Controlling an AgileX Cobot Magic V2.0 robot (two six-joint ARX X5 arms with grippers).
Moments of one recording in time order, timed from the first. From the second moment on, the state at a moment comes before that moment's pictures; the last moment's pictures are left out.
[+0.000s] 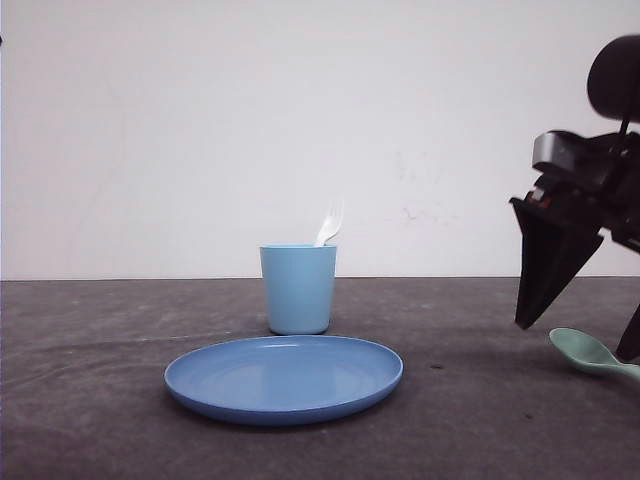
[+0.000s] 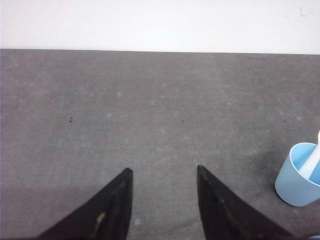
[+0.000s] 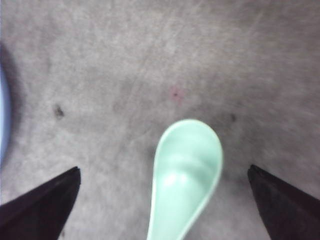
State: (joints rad) left arm -0.22 0.75 0.81 -0.42 -0.13 -0.10; right arm 0.20 1.46 0.77 -0.47 -0.37 0.07
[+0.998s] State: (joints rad) left arm -0.22 0.75 0.81 -0.47 -0.13 -0.10; right arm 0.27 1.47 0.79 -0.40 -0.31 0.09
